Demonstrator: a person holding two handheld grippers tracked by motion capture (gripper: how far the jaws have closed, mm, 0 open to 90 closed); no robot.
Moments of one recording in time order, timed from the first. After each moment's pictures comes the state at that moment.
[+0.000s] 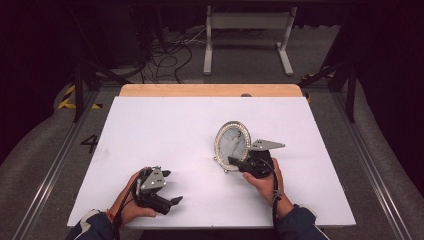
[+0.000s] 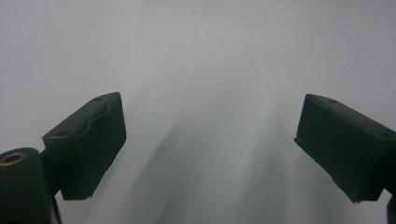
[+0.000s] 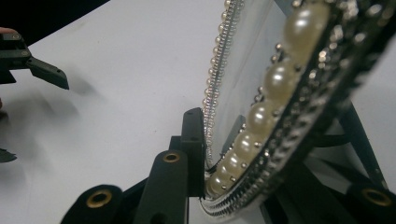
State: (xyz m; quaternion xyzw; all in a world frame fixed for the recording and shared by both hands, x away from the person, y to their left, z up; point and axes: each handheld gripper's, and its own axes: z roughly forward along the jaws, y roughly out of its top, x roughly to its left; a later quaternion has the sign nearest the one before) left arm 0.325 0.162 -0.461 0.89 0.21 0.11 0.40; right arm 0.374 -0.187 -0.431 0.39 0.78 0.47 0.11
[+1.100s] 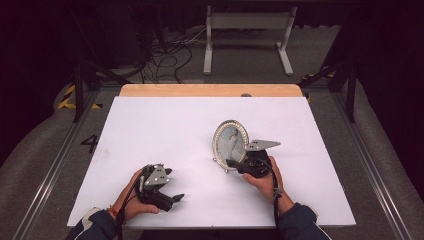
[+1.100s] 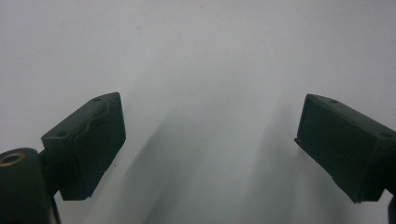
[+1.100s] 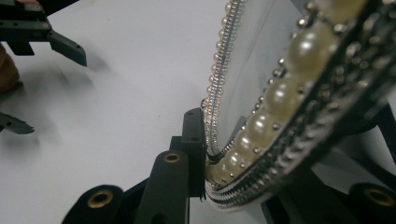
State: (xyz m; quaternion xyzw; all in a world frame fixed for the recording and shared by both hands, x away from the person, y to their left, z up) left arm 0.339 0.155 -0.462 0.89 0.21 0.11 0.39; right arm 0.383 -0.186 -0.440 0.36 0.81 0.46 0.08
